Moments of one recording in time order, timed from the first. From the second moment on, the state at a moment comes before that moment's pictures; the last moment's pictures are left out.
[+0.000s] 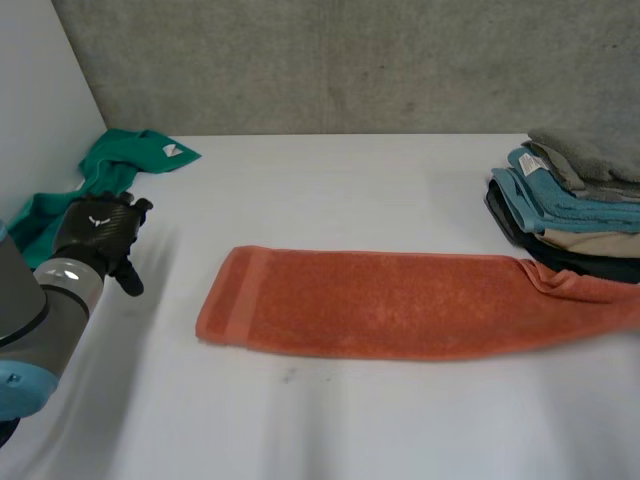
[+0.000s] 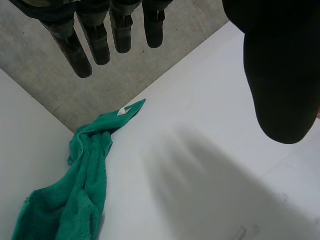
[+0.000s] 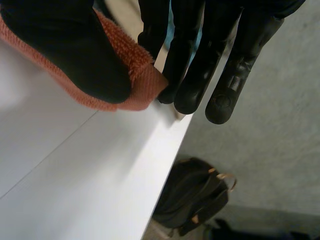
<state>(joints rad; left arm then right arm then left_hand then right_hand) 4.56 -1.86 -1.80 3.46 -1.54 3.57 1.17 -1.33 1.76 -0.03 1.23 2.17 0.19 0.20 0.21 0.20 0.04 0.95 1.17 1.18 1.19 0.98</state>
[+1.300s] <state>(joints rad) 4.45 -1.78 -1.77 3.46 -1.47 3.52 2.32 -0.94 0.98 0.19 1.56 2.77 0.19 0.20 0.21 0.20 0.04 0.20 0.22 0.21 0.23 0.06</state>
